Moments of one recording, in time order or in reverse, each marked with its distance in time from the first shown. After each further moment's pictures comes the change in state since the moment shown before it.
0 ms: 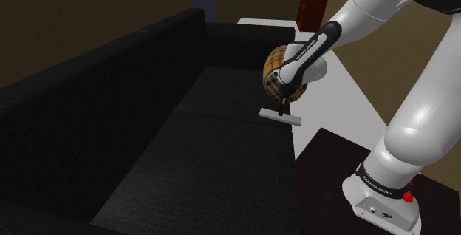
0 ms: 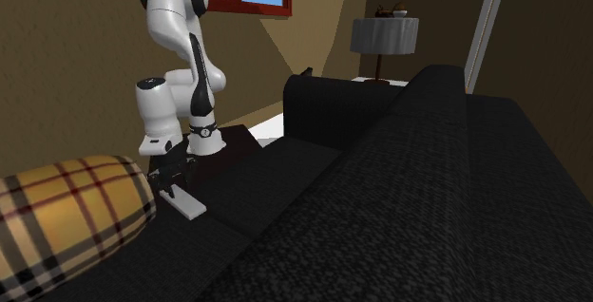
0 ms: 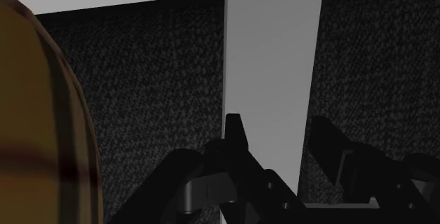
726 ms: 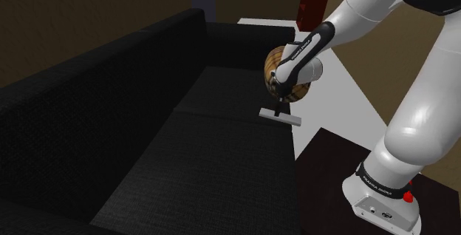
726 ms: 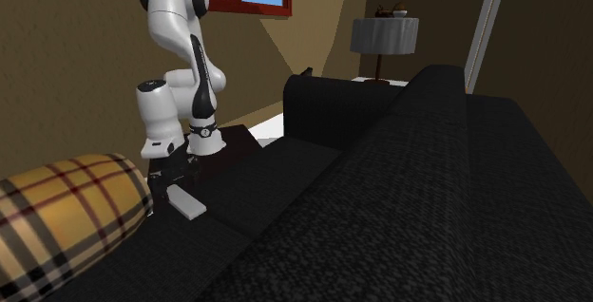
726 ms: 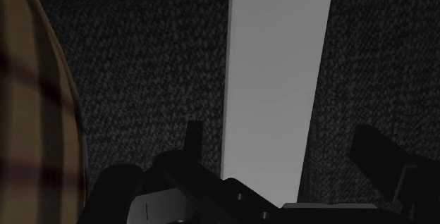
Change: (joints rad) arm 0.001 0.038 0.021 0.031 0.063 0.023 -0.056
